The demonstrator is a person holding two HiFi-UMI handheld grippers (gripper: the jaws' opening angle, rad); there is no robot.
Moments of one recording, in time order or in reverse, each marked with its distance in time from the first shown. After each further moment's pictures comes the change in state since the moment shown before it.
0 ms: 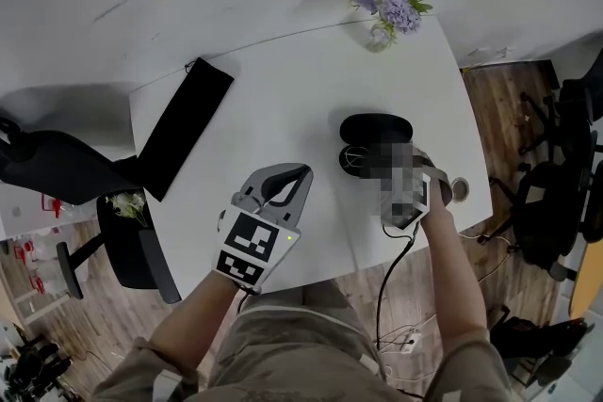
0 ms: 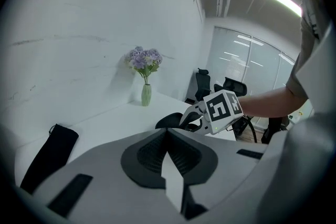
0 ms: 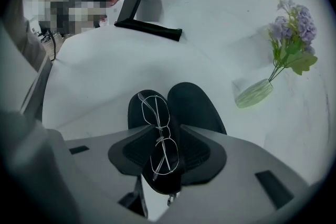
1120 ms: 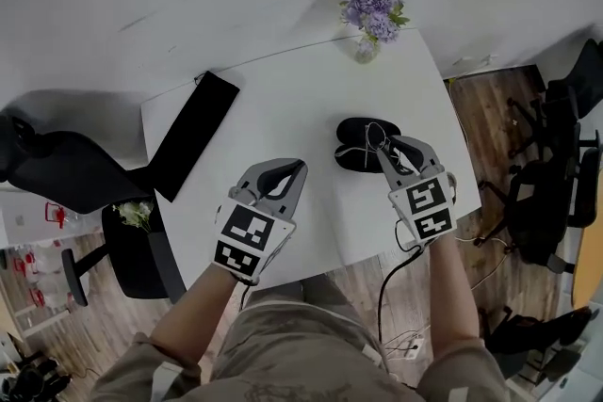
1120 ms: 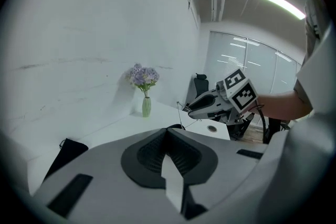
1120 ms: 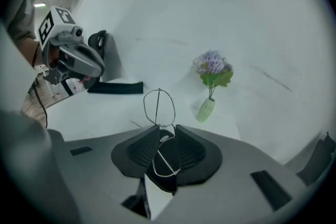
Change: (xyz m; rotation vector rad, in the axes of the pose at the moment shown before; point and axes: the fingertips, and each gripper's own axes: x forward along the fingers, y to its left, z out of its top) left arm -0.041 -0.004 0.030 0.038 -0.062 0.011; right arm -0.130 -0.045 0.049 0.459 -0.378 -0.216
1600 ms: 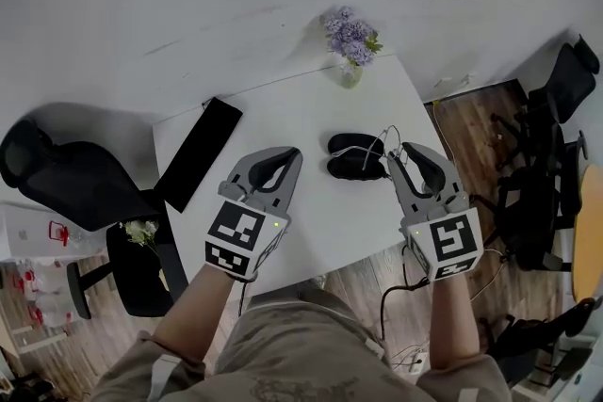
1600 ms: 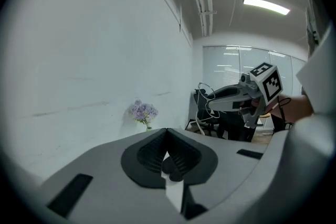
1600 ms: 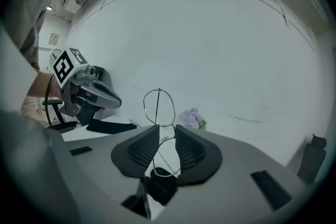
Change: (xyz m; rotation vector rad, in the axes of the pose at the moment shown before) left arm -0.063 -0.009 0.094 0.088 -0.206 0.041; right arm -0.145 0.006 0.112 0.006 -0.326 -0.157
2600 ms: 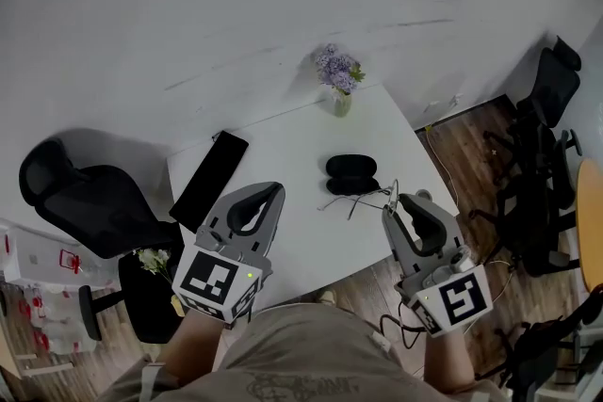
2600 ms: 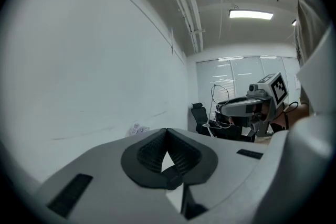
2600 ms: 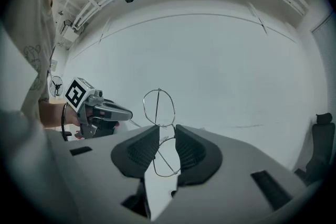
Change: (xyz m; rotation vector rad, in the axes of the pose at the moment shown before) left arm -0.103 -0.034 0.060 0.064 -0.184 0.005; right arm -0.115 0.059 0.065 0.166 -0.225 0.010
